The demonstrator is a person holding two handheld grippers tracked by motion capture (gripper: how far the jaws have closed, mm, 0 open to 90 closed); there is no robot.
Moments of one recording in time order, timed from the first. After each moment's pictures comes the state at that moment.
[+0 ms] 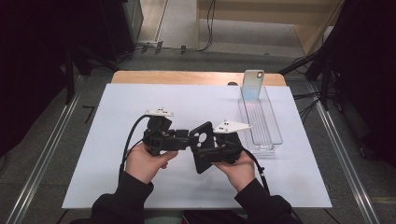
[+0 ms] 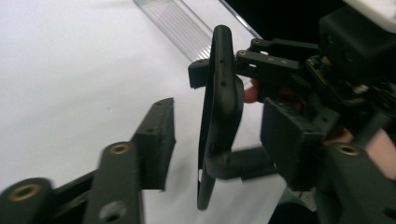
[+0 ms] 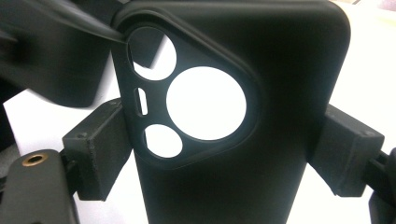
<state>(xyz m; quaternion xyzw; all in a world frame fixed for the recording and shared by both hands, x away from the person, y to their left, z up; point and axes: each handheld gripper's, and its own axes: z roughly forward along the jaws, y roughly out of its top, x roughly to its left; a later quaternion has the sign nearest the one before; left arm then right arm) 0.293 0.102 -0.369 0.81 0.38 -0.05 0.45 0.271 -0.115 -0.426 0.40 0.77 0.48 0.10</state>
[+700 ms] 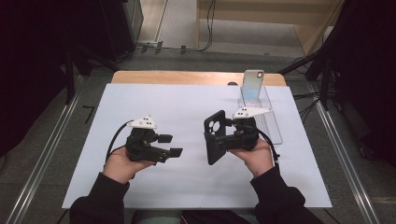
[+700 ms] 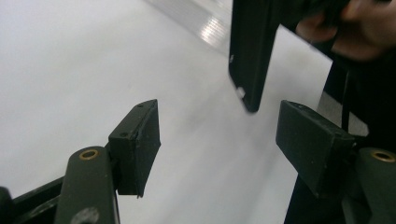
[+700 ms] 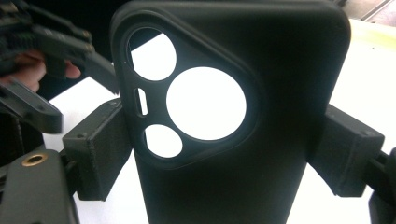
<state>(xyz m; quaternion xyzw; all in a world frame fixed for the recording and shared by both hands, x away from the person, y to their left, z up) 0.291 0.151 -0.395 0.85 0.30 -0.02 0.43 0.295 -0.162 -0.404 0.37 0.77 0.51 0.07</state>
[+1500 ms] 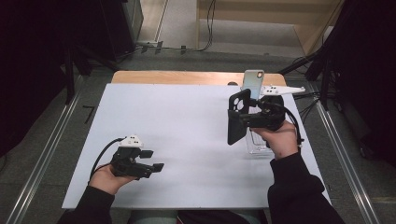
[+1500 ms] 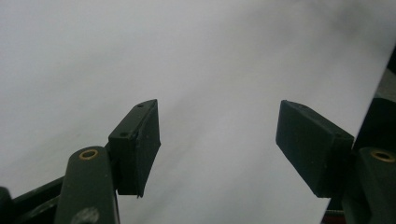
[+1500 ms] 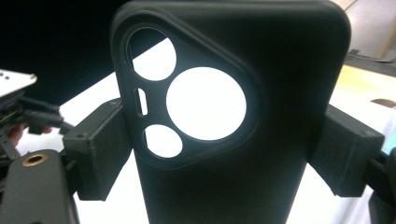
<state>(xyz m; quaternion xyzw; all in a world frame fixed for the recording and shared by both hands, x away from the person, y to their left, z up) 0.273 0.197 -0.443 0.87 0.34 0.02 0.37 0.318 -0.222 -0.361 0.41 0.75 0.51 0.11</state>
